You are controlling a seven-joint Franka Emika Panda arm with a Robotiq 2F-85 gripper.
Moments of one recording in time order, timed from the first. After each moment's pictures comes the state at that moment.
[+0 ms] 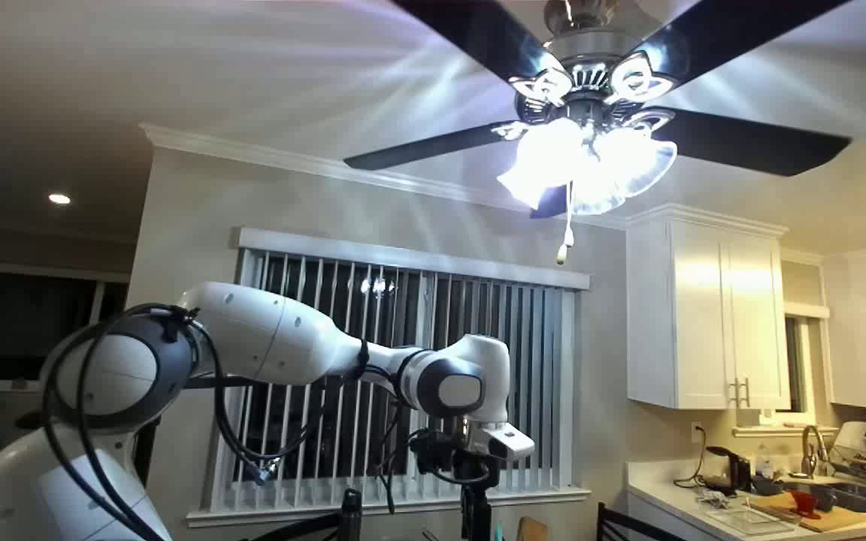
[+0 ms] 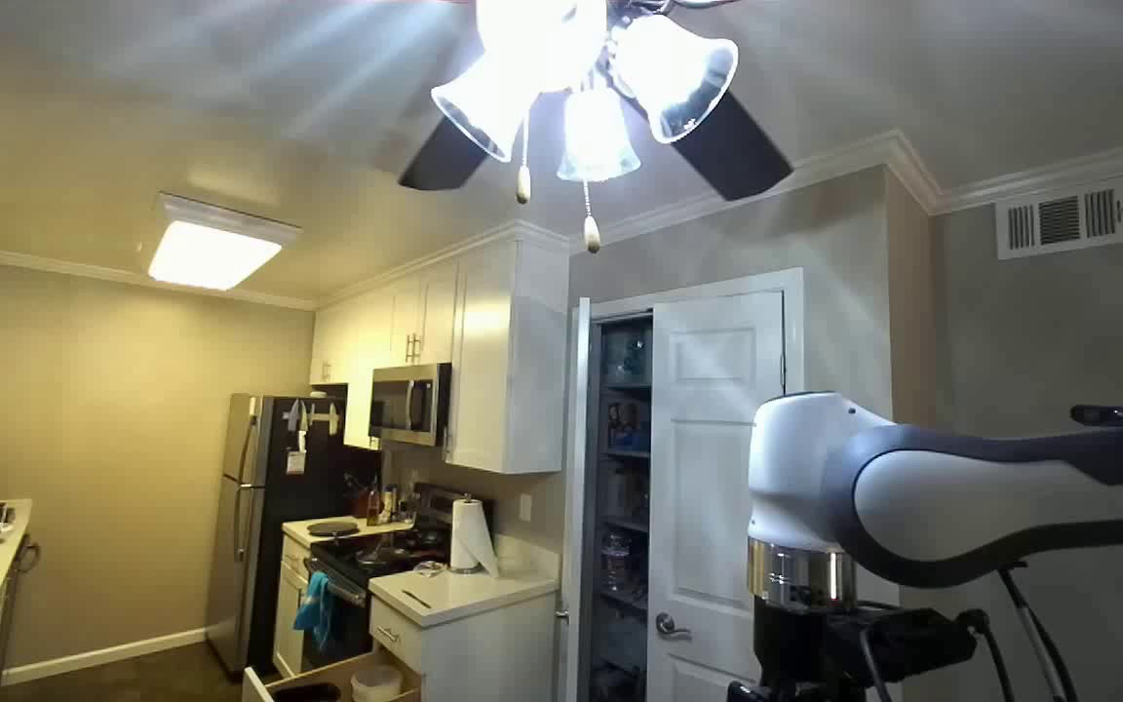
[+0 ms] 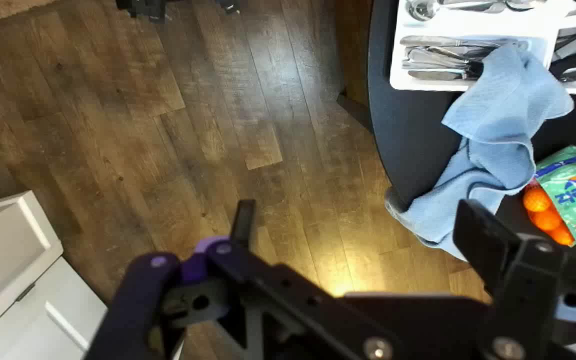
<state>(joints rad) 0.11 -0.56 0.28 -2.34 0.20 1.80 0.46</state>
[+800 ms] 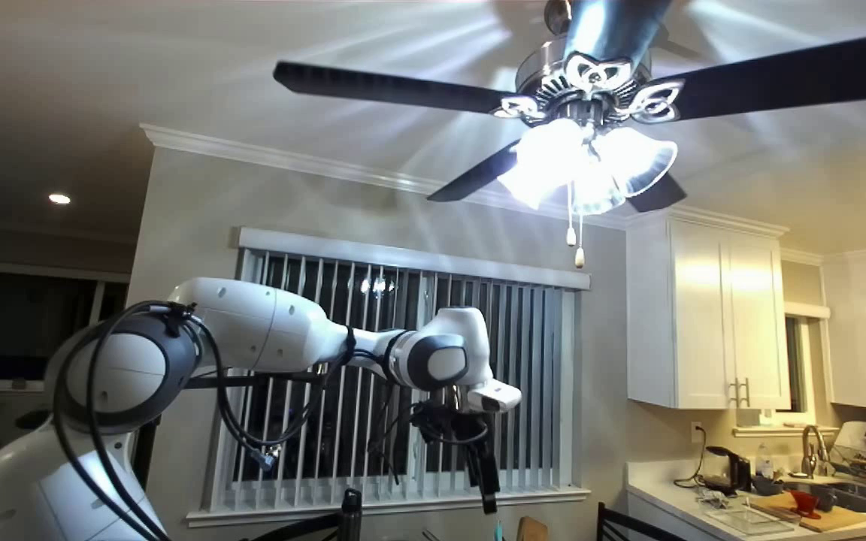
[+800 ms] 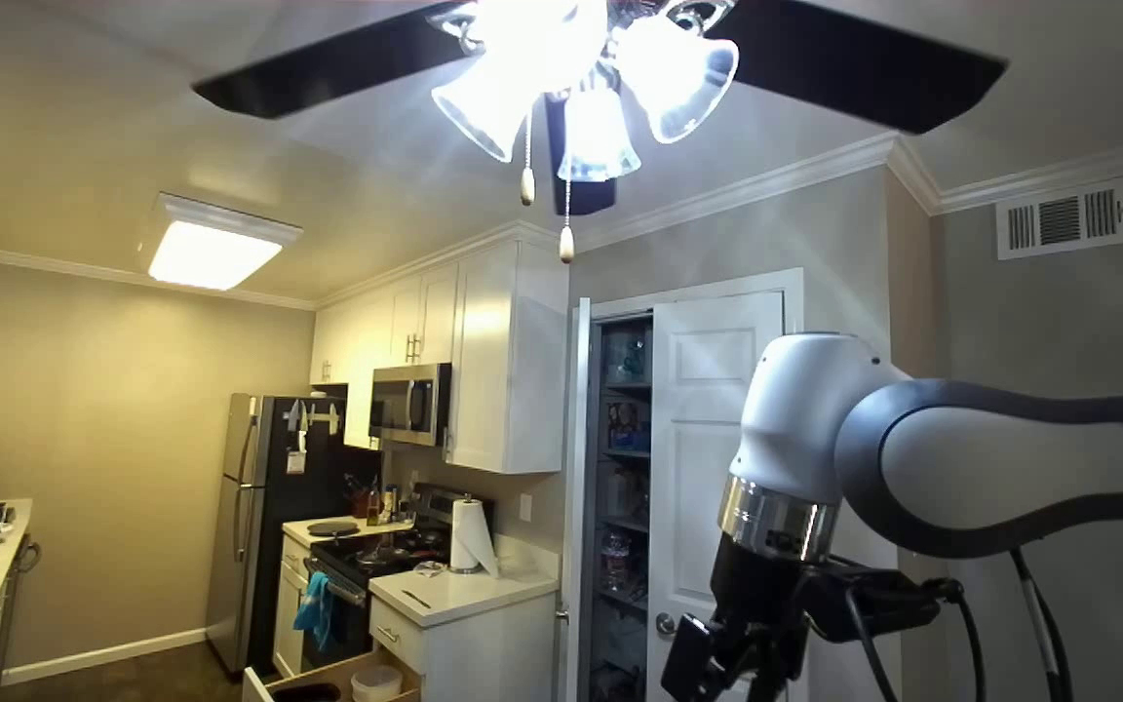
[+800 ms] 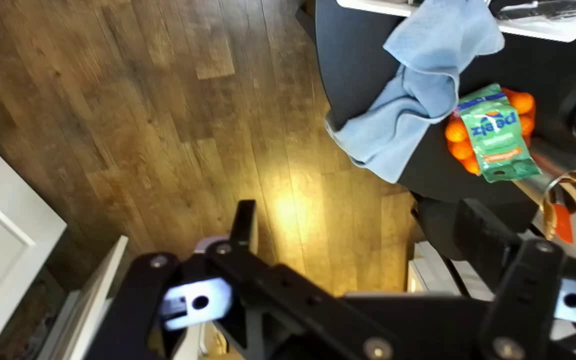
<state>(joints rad) 0.16 -0.56 0.33 -2.24 0.18 1.95 0.45</state>
